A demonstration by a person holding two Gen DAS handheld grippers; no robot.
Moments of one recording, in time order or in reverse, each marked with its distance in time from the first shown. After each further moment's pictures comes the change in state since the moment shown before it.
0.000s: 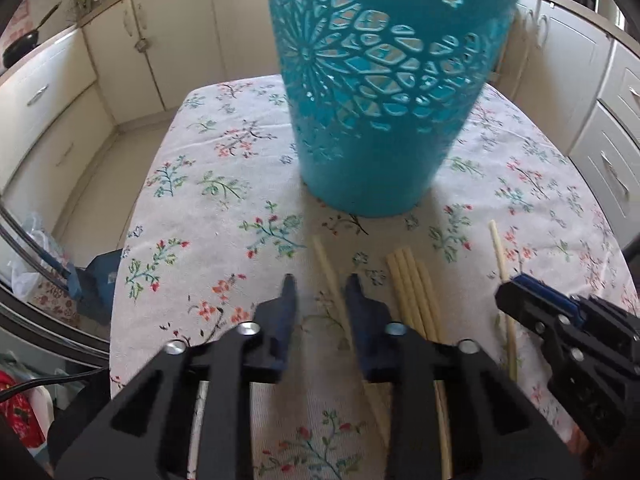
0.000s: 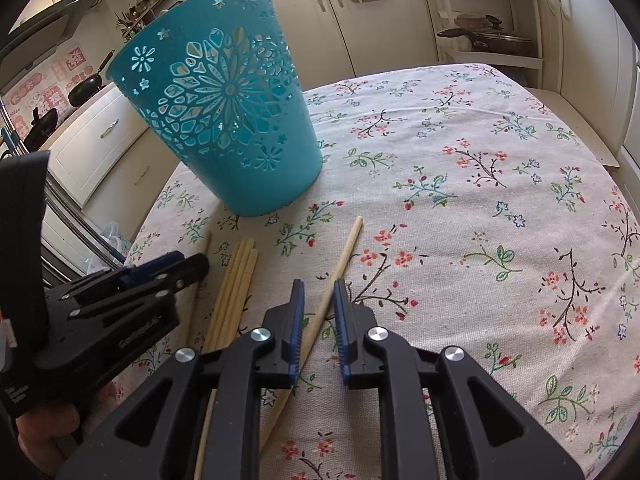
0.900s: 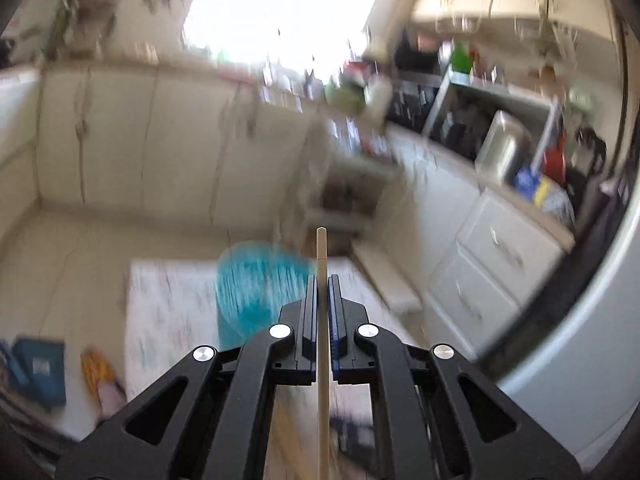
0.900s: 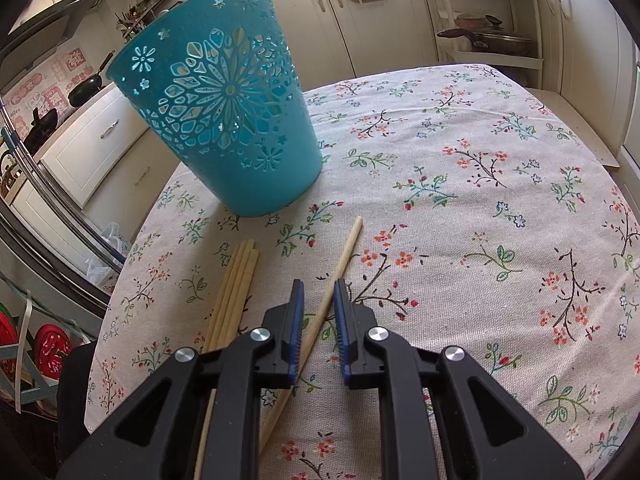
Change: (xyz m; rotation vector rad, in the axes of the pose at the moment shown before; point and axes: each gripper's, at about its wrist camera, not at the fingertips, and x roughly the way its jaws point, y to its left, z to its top) left arm -0.196 0.046 0.107 -0.074 -0.479 -0.438; right arm -0.001 0.000 0.000 0.003 -0.006 0.002
